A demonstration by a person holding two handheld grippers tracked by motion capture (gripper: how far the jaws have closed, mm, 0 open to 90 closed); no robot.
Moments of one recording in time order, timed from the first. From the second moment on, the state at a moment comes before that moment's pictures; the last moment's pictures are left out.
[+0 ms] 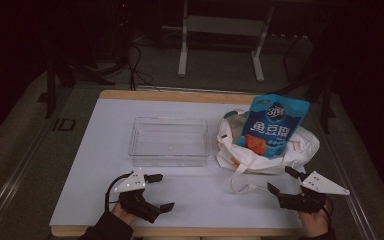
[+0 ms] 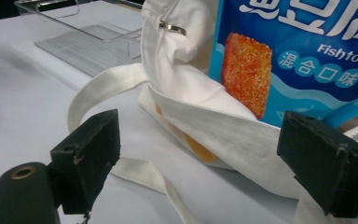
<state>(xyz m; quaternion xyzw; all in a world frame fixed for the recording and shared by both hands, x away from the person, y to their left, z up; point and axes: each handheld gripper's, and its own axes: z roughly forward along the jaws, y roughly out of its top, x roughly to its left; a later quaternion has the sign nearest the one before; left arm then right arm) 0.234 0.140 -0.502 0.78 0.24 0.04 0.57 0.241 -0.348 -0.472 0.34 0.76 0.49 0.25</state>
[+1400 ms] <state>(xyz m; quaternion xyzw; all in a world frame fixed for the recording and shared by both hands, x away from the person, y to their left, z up) 0.293 0.063 -0.447 0.79 0.17 0.01 0.59 0.256 -0.378 -0.439 0.30 0.77 0.51 0.21</state>
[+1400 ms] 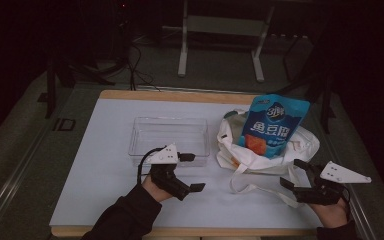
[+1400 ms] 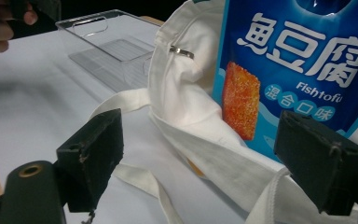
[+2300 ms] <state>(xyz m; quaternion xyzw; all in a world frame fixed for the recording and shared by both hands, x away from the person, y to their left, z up) 0.377 -0.027 -0.415 0.80 0.14 0.02 0.58 0.296 -0.400 -0.406 0.30 0.77 0.51 0.24</state>
